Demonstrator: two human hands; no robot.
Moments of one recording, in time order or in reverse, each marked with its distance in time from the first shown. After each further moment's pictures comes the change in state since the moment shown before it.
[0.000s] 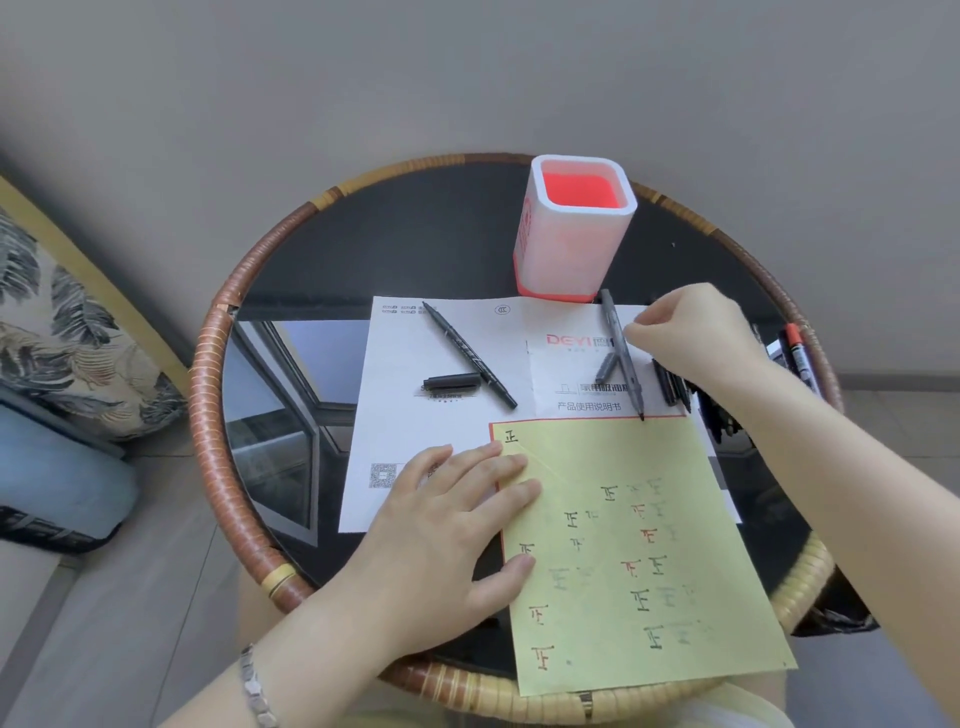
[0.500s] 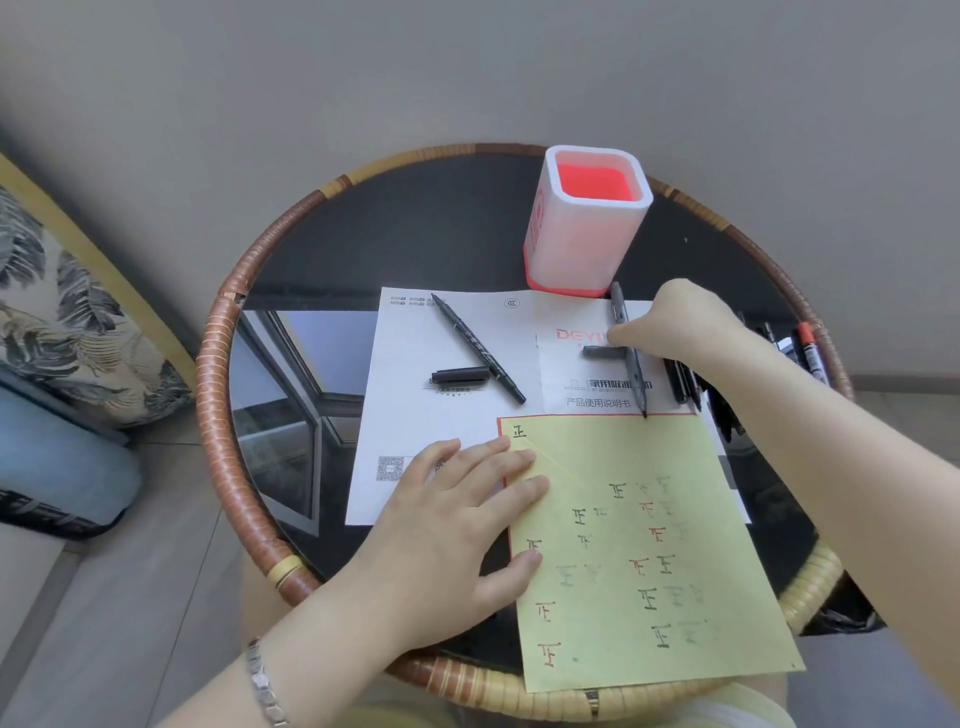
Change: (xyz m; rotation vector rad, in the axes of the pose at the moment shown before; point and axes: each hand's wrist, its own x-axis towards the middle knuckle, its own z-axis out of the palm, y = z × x) left_hand -0.001 0.000 0.000 -0.003 -0.015 -0.013; right_hand 0.014 -0.019 0.005 -0.239 -0.165 0.079
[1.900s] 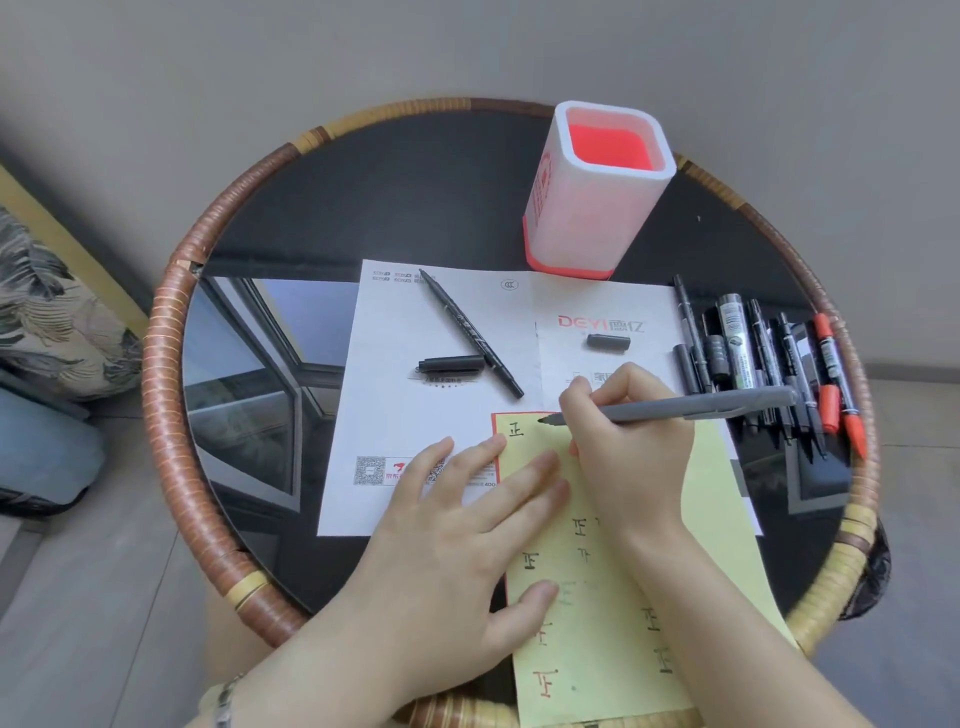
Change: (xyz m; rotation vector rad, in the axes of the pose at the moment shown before) left_hand 0.001 0.008 0.005 0.044 -0.012 0.012; right_hand -0.090 -0.017 0.080 1.023 0.391 -0.110
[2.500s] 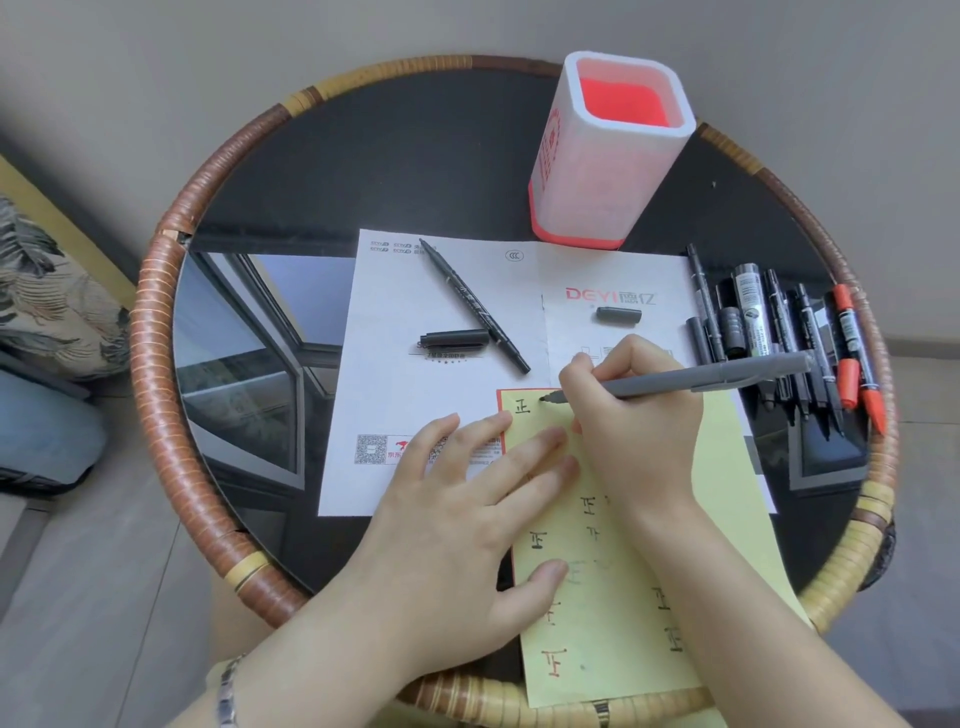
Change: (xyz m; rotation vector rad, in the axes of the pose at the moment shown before) left_hand 0.003 0.002 -0.005 -0.022 -0.050 -0.037; right_hand 0.003 0.006 0.003 -0.036 -0.017 -0.074
